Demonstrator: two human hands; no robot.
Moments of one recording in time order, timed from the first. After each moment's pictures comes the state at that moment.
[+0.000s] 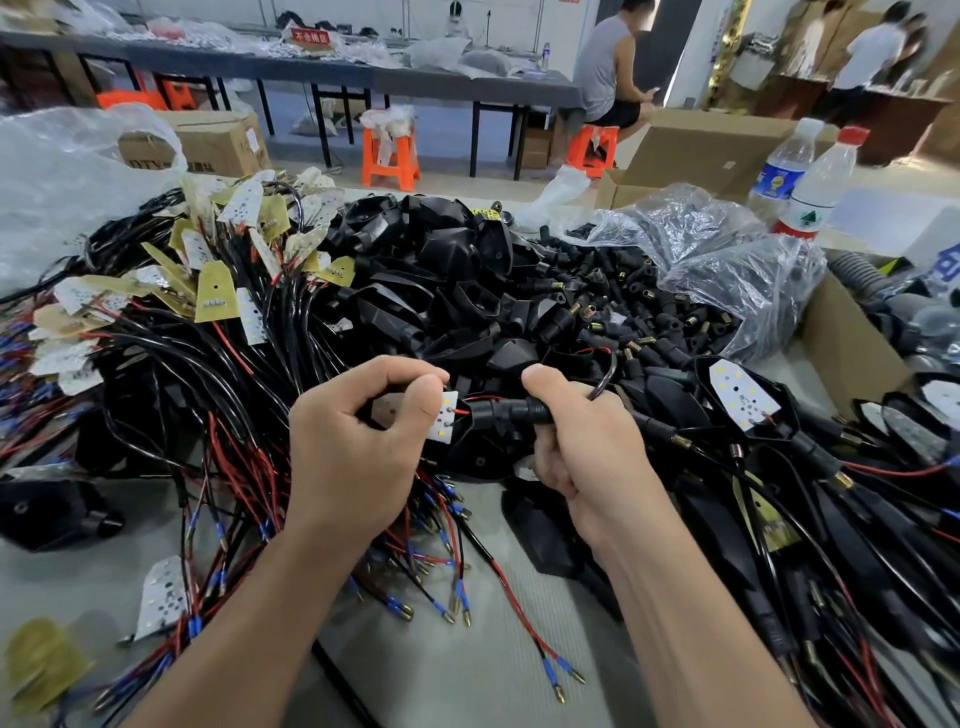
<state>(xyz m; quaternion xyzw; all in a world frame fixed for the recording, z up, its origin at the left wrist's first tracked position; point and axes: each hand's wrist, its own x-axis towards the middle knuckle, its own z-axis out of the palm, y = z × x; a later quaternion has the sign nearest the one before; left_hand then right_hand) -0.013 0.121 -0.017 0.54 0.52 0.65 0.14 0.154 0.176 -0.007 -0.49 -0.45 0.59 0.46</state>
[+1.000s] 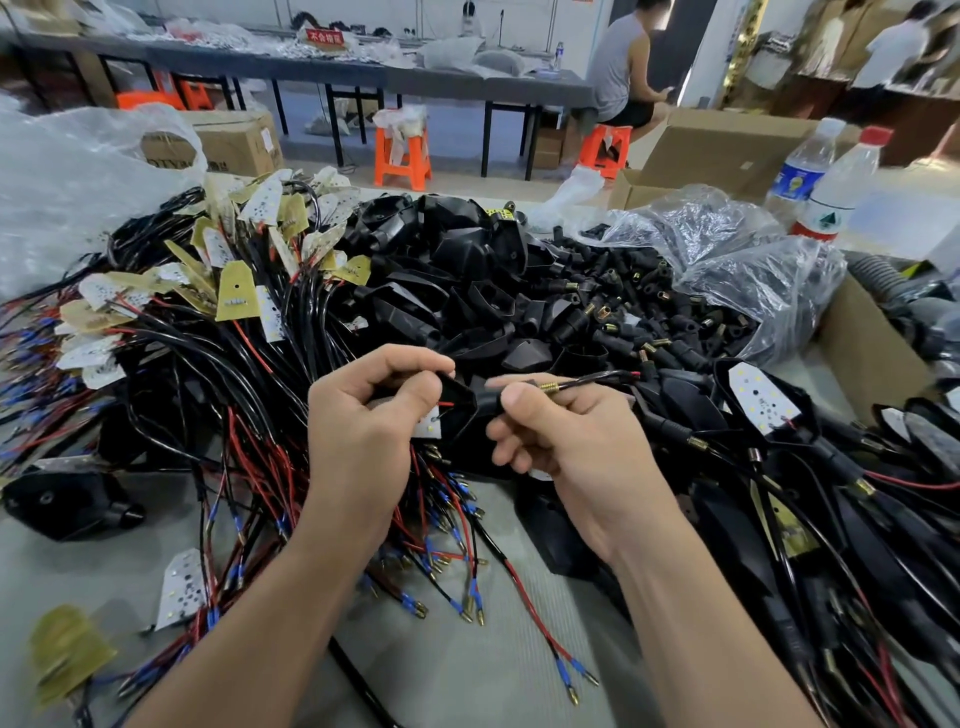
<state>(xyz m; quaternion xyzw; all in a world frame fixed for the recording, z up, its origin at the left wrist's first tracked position) -0.014 0.126 -0.015 0.45 0.49 0.70 0.26 0.149 0.167 -0.007 -0.33 -0.52 0.64 0.46</state>
